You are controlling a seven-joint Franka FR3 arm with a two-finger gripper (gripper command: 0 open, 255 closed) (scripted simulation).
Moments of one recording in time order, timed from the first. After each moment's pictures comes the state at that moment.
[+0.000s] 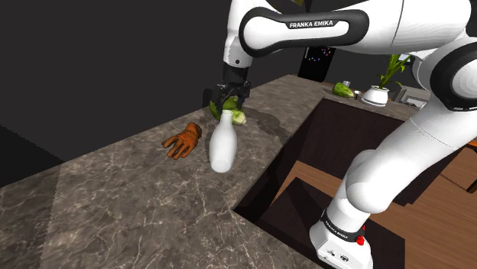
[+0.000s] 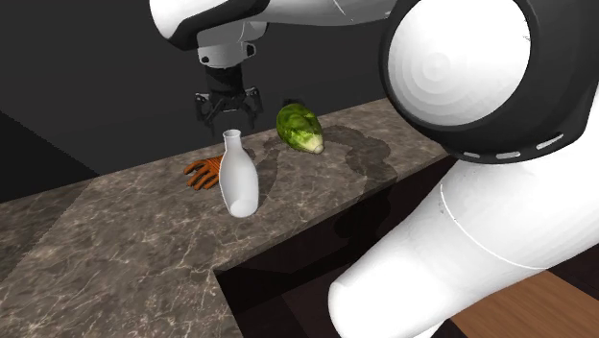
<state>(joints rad) 0.06 -0.29 0.20 -2.05 0.03 1.81 0.36</state>
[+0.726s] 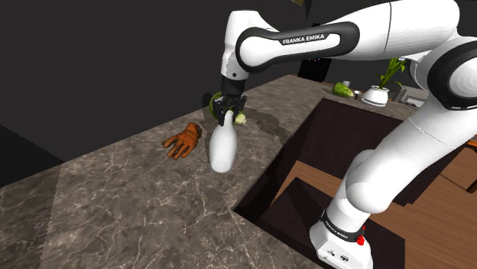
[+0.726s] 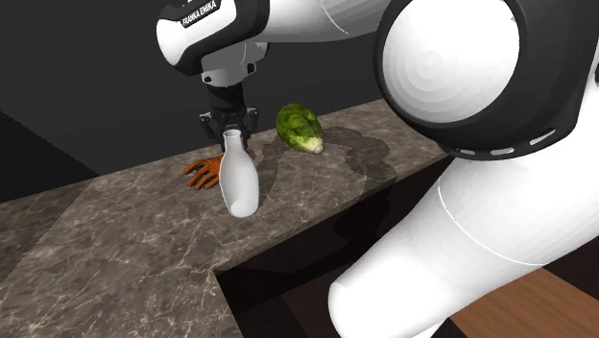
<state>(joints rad) 0.06 -0.28 0.21 -2.13 0.03 1.91 0.36</state>
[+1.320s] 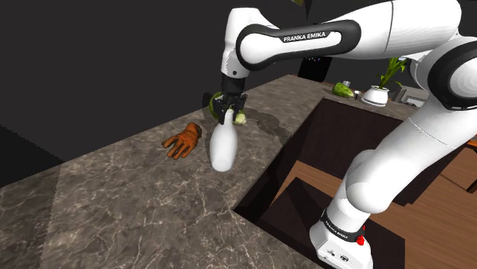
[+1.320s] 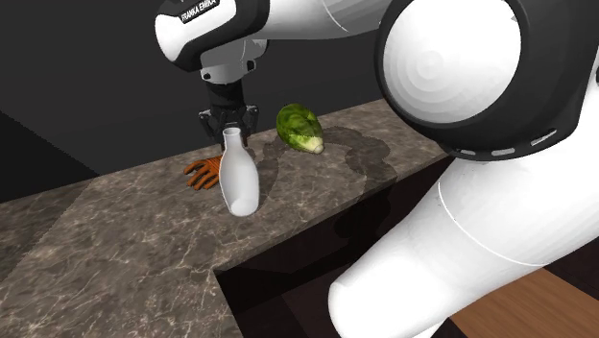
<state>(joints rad) 0.06 -0.28 0.21 -2.12 0.03 1.89 0.36</state>
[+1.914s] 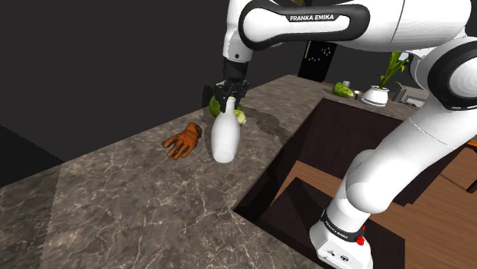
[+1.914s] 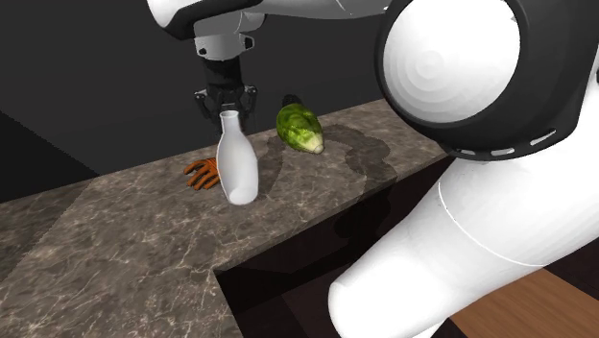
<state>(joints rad) 0.05 -0.28 0.20 -2.00 0.03 1.78 0.36</state>
